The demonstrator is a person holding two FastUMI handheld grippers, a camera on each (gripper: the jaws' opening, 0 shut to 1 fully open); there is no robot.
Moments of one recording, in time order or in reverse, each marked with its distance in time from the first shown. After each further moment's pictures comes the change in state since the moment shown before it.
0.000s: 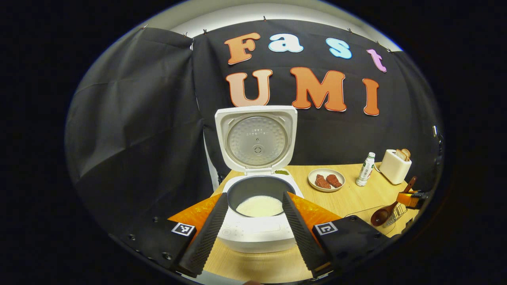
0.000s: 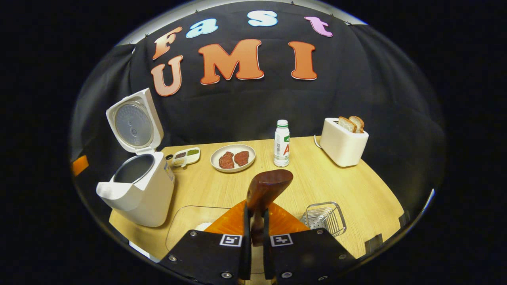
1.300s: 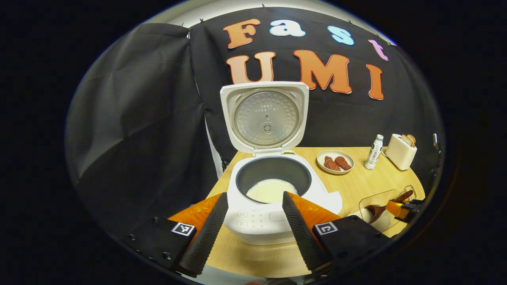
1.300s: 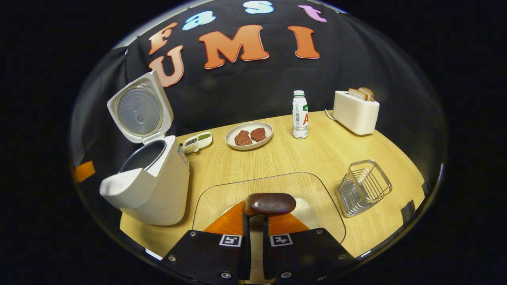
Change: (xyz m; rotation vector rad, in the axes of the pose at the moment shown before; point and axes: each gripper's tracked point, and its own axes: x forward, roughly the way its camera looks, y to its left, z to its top) left arm 0.022 0.030 -0.039 0.048 0.119 -0.004; right arm 0.000 0.076 -0.061 0.135 0.131 0.059
